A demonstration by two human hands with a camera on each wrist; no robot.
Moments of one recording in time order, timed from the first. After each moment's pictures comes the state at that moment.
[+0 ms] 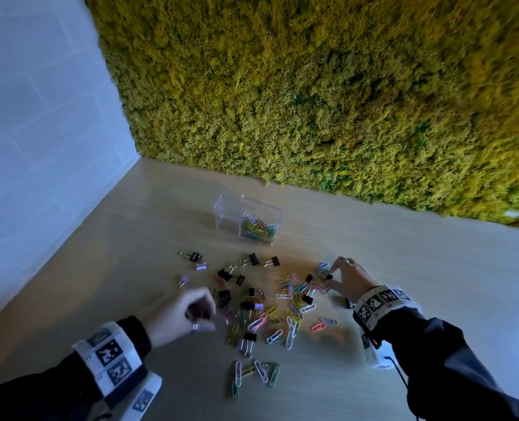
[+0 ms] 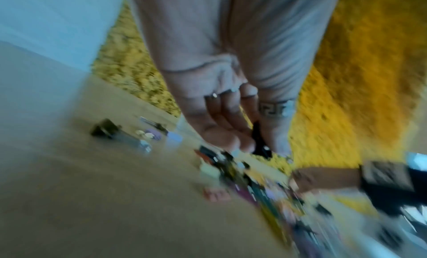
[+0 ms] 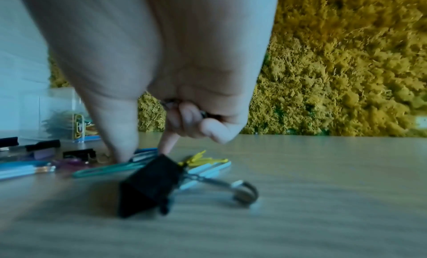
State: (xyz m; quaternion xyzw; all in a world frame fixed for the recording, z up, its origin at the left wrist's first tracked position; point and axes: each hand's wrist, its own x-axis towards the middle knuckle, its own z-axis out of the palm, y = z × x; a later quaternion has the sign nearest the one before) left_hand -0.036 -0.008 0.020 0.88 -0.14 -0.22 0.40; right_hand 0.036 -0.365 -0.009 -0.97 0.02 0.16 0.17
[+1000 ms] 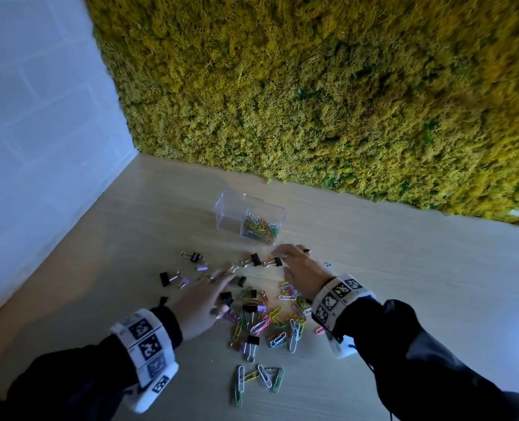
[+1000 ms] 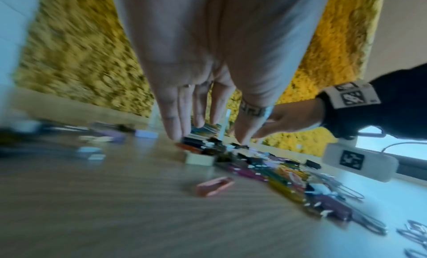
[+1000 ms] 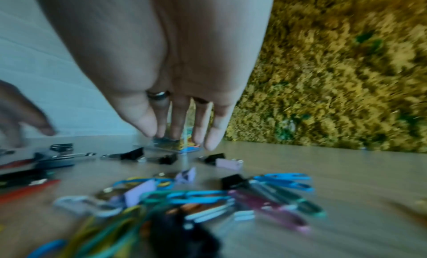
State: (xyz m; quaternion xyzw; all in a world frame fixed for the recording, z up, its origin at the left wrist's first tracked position) left_hand -0.015 -0.037 0.013 0.94 -0.21 -0.16 0.22; right_hand 0.050 -0.277 -0.009 -0.96 -0.20 0.11 0.18
